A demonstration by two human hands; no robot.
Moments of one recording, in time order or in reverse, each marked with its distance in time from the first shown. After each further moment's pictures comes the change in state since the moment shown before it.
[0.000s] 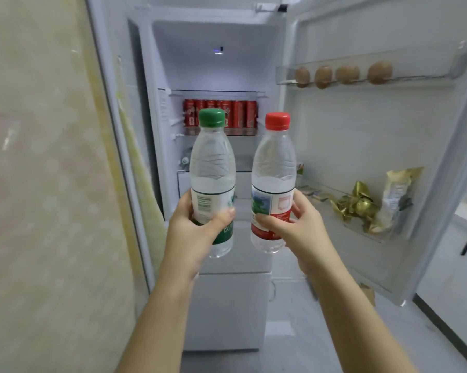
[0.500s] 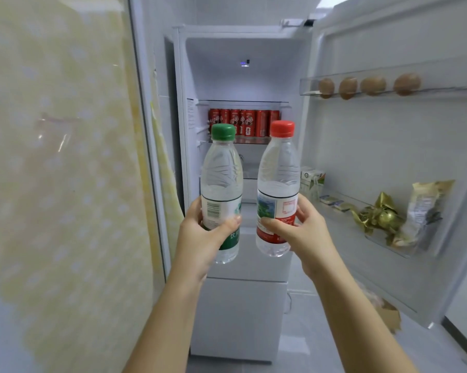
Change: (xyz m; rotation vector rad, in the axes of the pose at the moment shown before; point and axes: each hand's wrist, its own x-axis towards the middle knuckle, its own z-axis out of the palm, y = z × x) left_hand -0.006 -0.002 -0.020 0.065 0.072 -0.024; right_hand 0.002 -0.002 0.020 0.042 -0.071 0.008
